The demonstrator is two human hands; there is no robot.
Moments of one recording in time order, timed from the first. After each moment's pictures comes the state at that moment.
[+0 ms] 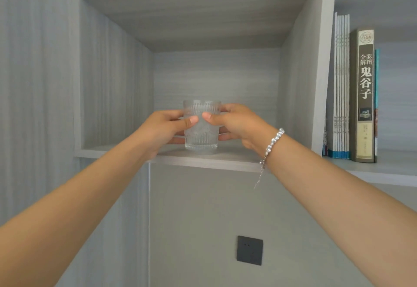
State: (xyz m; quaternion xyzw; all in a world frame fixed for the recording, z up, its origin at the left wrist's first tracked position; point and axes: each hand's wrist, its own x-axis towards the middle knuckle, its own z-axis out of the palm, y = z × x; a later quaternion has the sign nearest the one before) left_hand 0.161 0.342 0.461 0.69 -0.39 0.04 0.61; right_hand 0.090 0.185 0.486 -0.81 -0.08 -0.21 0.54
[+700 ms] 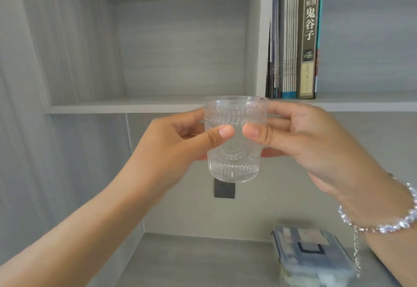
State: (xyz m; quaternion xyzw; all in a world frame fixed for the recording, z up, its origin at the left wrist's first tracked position) left_hand -0.031 0.320 0.378 0.65 -0.47 0.01 0.59; right_hand -0.123 0.148 0.388 -0.79 -0.08 -0.27 0.55
